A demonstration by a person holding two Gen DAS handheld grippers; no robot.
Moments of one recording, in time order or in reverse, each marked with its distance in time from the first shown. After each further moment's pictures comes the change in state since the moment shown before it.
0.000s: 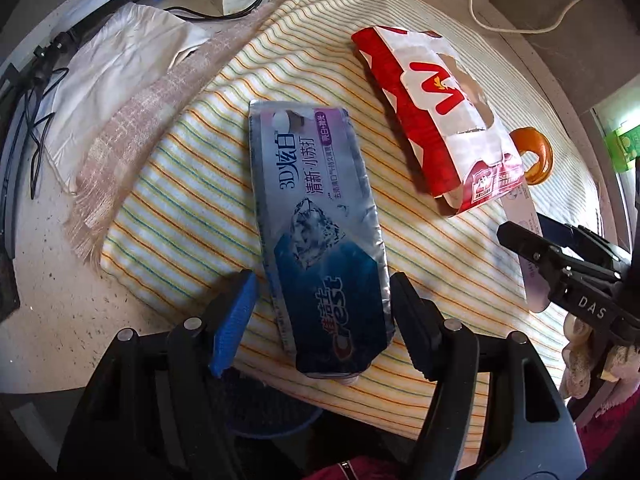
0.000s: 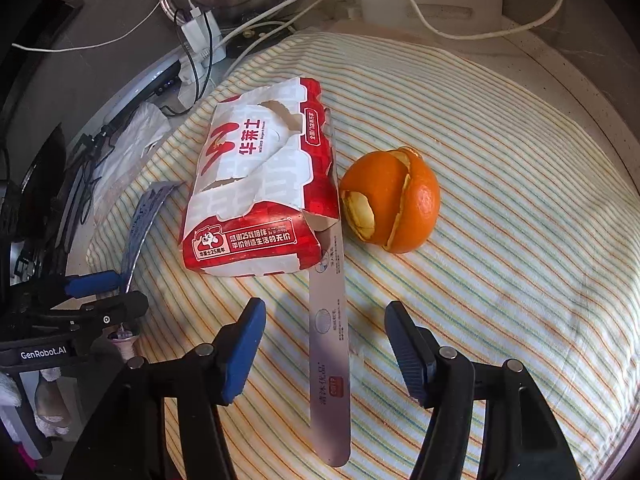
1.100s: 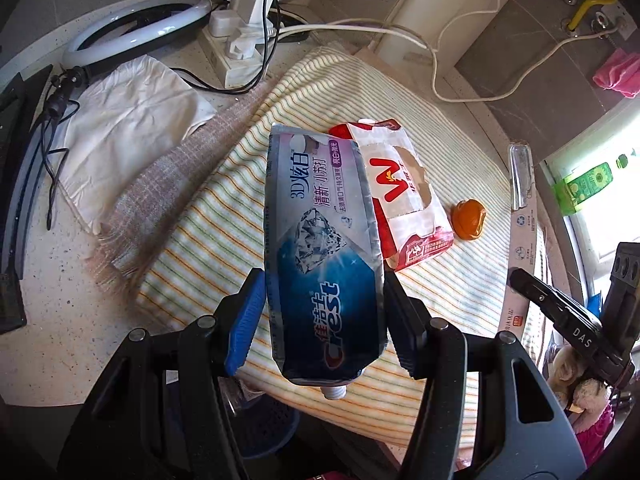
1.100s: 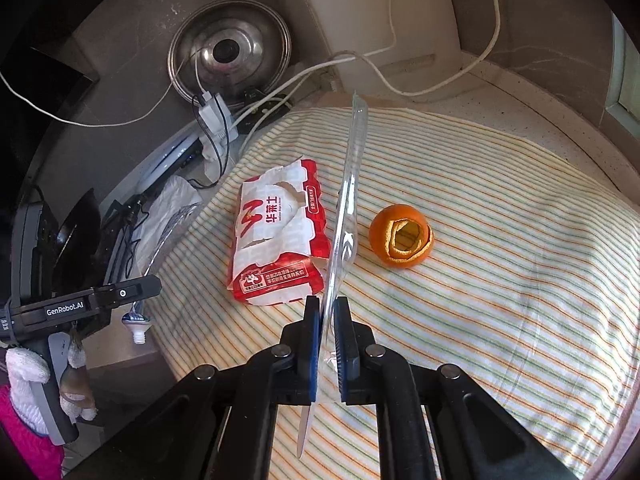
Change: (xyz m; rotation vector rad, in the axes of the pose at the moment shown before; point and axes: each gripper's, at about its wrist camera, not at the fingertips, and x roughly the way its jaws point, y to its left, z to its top) left arm -0.066 0.023 0.013 -0.038 -0.169 -0.158; right arm -0.081 -0.017 -0.019 0.120 -0.218 0.086
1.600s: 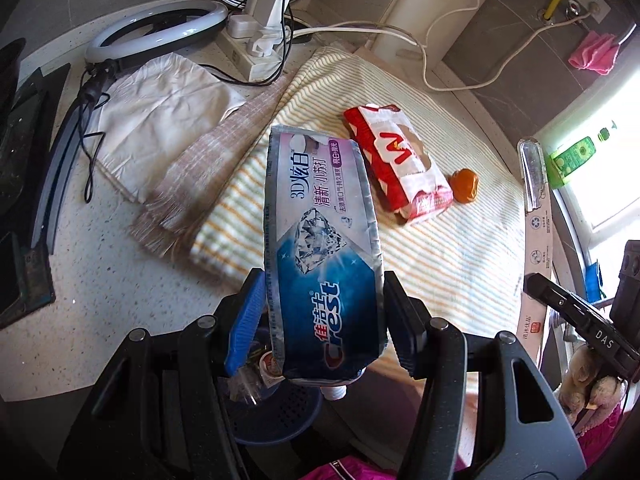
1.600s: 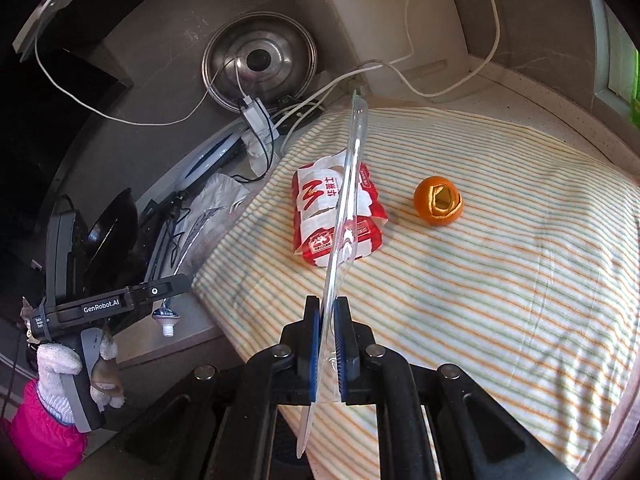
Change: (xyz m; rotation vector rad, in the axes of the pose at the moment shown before) left arm -0.040 0.034 -0.041 0.056 -0.008 -0.019; right arm -0.042 0.043 -0.045 0.030 -0.033 0.068
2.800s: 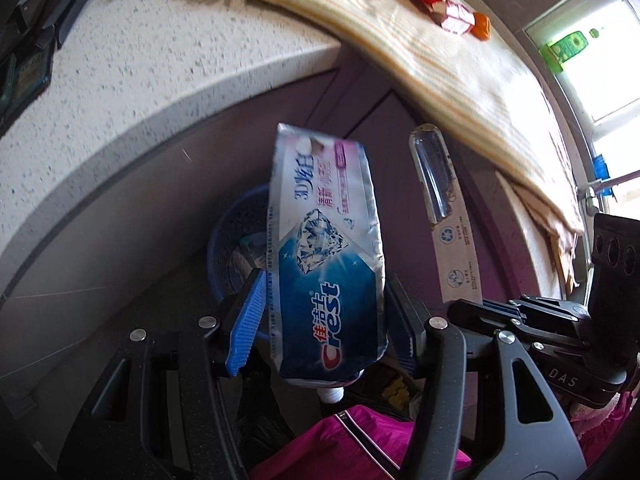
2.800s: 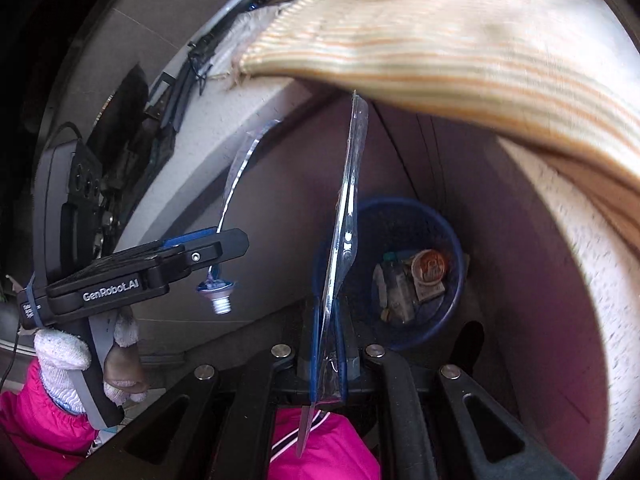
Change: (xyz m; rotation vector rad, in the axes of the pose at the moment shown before) left arm 0.026 0.073 -0.164 0.095 0.269 -0.032; right arm 0.078 0.099 -0.193 0.130 0.322 0.052
